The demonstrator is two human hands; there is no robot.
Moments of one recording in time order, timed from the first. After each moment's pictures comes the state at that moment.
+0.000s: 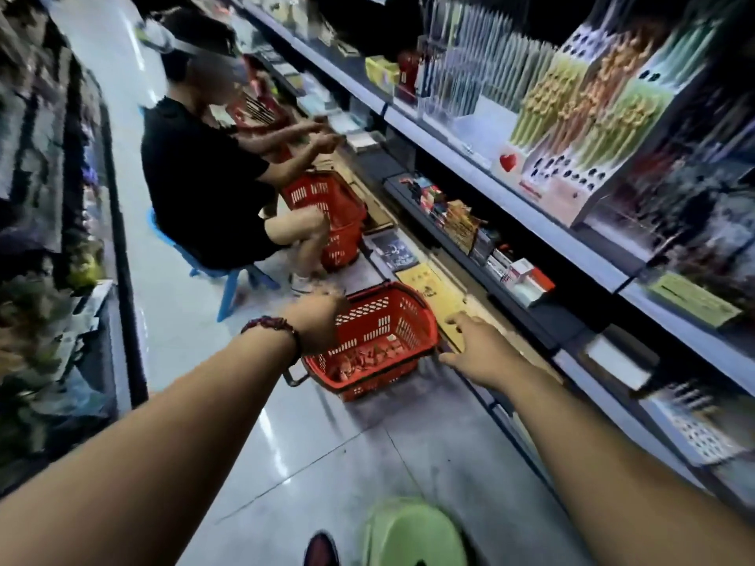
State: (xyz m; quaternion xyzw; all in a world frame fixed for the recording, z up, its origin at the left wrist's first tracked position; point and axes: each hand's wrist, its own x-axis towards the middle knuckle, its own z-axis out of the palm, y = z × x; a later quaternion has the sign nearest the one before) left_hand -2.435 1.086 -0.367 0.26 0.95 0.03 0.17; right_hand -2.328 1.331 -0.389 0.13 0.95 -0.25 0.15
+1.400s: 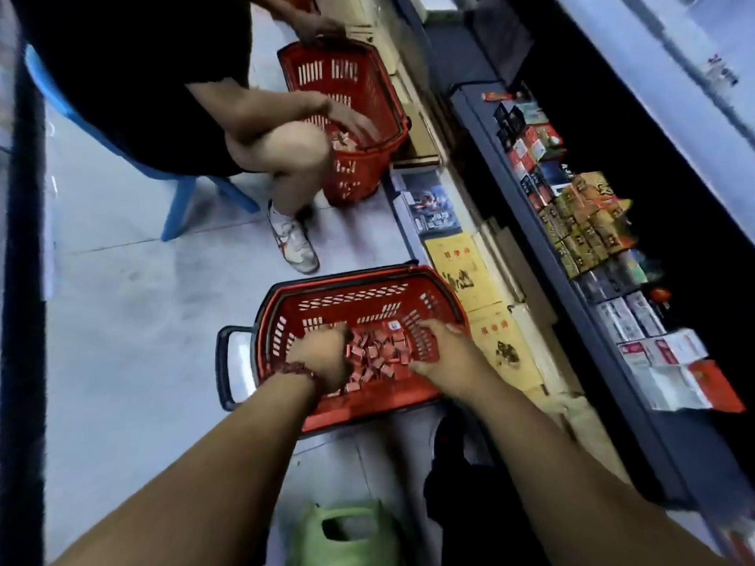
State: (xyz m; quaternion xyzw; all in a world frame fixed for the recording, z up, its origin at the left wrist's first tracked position) left_hand -2.679 1.146 -0.724 0.06 0.92 0.19 0.33; right_hand -2.651 1.362 -0.682 0.08 0.93 -0.23 0.28
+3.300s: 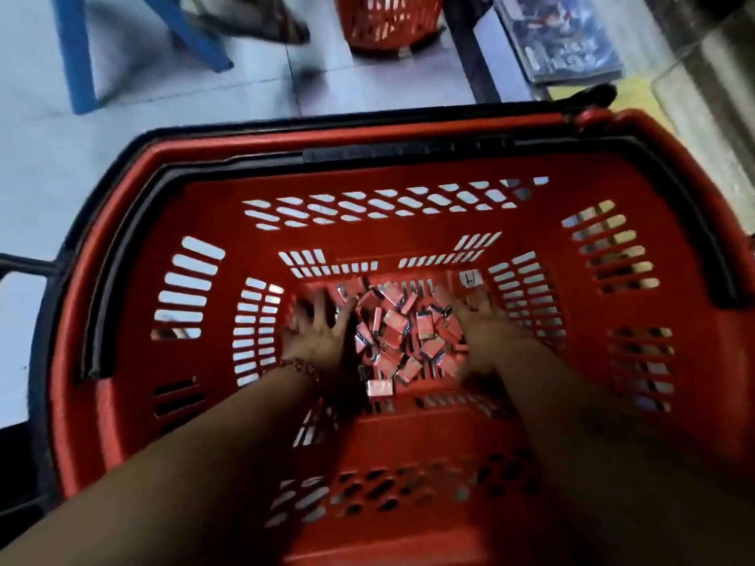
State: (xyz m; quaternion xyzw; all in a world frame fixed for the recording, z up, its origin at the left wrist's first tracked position) left_hand -2.714 1.164 -1.199 0.01 0.90 0.01 0.44; right_hand -2.736 1.412 -1.171 0.01 0.89 -0.02 0.46
